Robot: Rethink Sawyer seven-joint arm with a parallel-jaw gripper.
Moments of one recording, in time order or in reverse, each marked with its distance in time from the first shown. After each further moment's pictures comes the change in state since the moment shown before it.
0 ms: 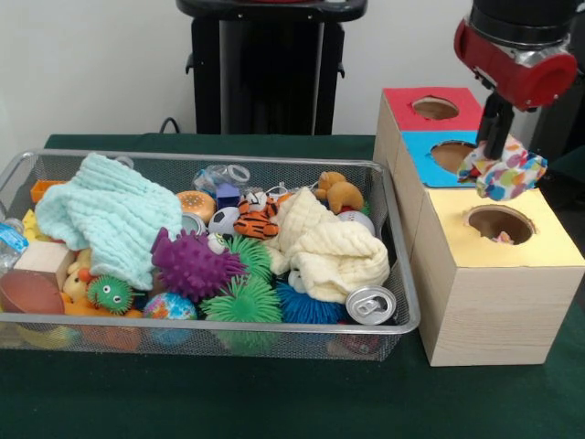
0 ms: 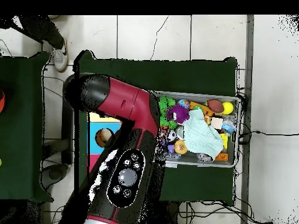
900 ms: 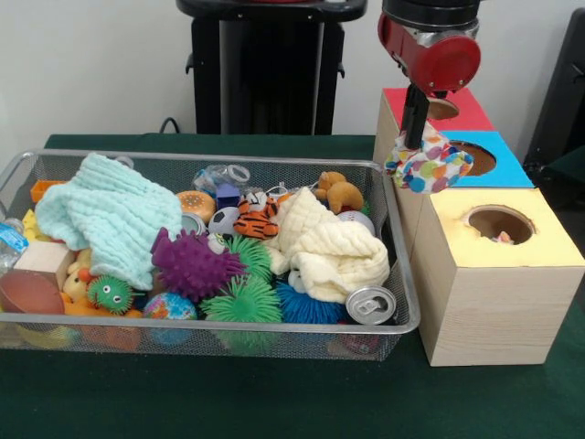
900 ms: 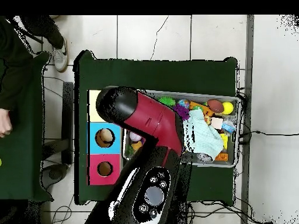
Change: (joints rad) arm -0.058 -0.077 0.000 0.157 -0.008 -0.140 0.000
